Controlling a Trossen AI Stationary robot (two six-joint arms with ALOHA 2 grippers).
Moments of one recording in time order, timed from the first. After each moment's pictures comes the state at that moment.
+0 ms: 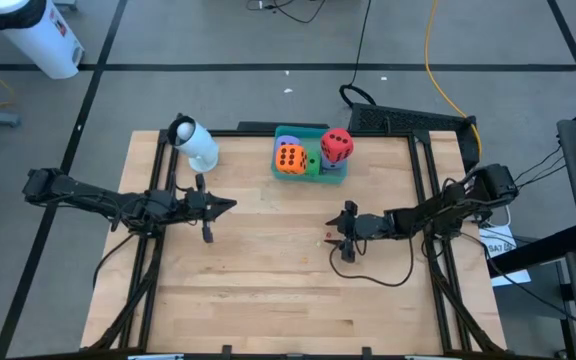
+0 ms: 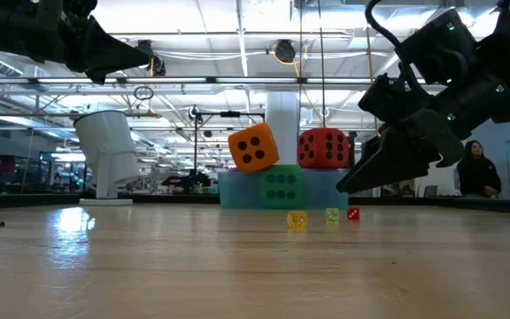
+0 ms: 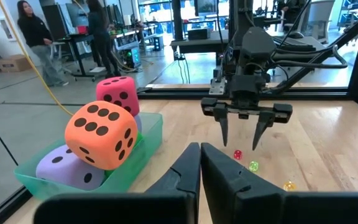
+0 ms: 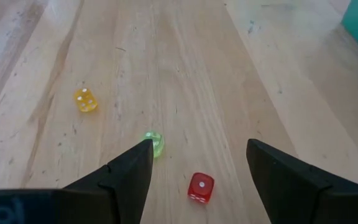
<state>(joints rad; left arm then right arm) -0.17 0.67 0.25 0.36 -0.38 0.05 0.16 1.54 0.37 0.62 0.21 0.17</state>
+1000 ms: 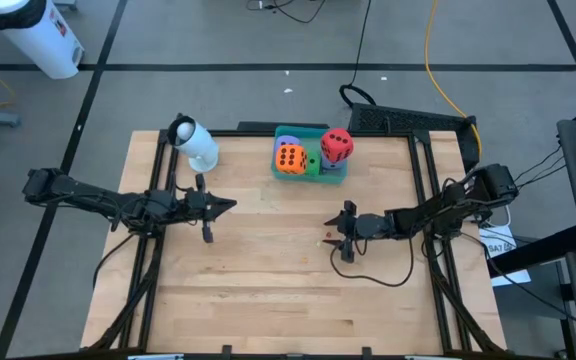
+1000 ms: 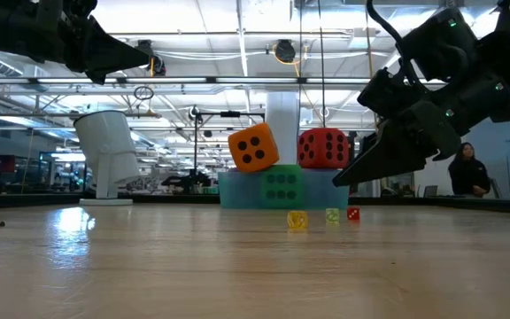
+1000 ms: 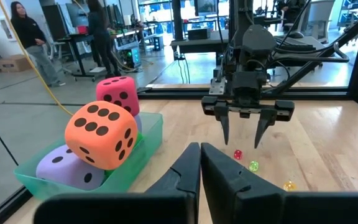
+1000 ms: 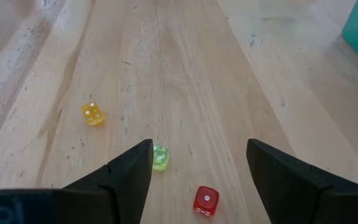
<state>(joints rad) -0.17 0.67 0.25 0.36 -0.38 0.05 0.16 1.54 0.37 0.66 0.21 0.17</state>
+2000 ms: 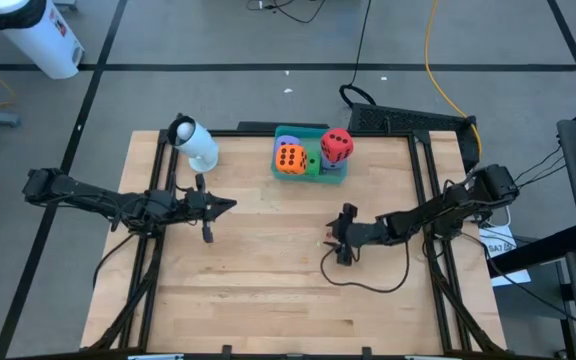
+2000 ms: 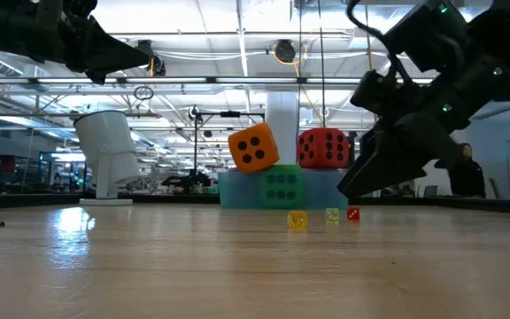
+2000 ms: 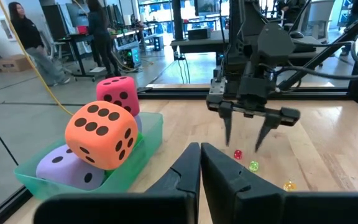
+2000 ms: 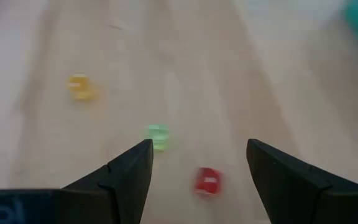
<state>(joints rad) -0.17 0.67 0.25 0.36 -0.38 0.05 0.22 1.54 0.50 0.33 0.33 0.20</state>
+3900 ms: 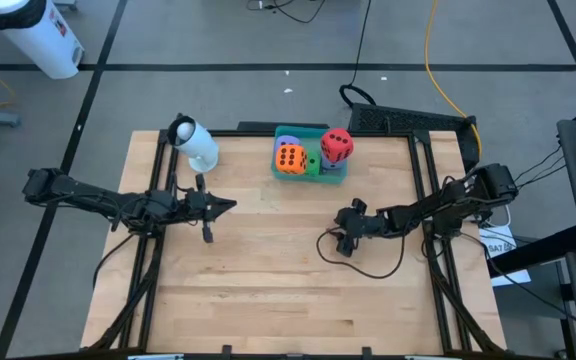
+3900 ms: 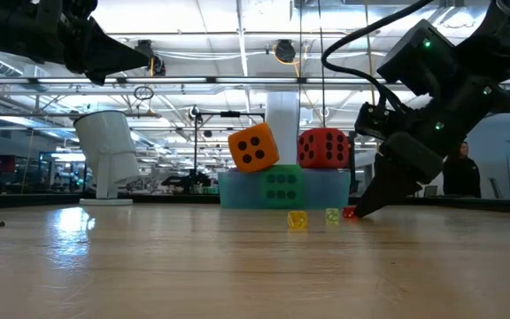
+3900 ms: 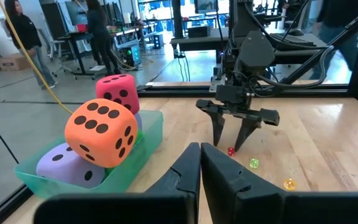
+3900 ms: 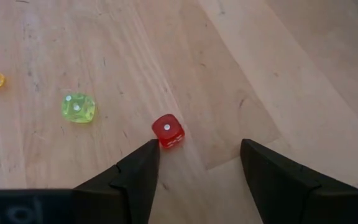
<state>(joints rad) -0.17 0.67 0.25 0.35 -0.38 0.05 0.13 1.54 0.45 0.26 0.29 0.42</state>
